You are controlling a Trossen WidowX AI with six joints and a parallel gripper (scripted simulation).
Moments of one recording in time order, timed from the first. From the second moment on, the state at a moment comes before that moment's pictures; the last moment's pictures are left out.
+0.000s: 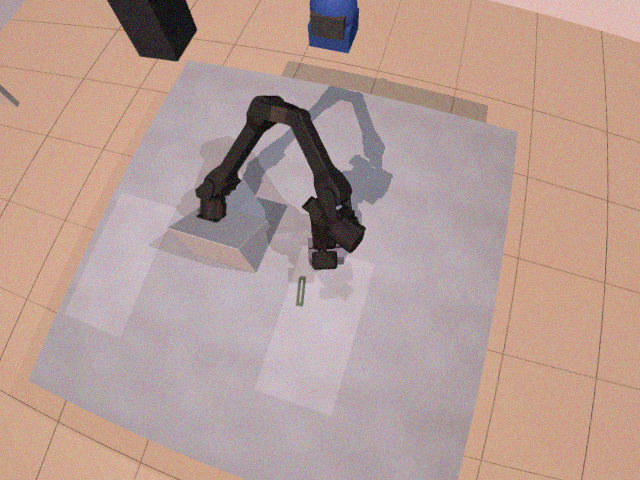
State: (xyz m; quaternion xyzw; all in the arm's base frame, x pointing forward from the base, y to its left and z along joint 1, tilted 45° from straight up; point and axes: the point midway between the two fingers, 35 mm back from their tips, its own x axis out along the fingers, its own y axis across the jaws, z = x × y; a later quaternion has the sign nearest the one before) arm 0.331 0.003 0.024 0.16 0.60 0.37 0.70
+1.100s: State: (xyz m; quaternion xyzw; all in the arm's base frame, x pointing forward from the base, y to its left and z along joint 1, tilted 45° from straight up) arm 0.332 0.013 0.015 0.15 0.60 0.37 0.70
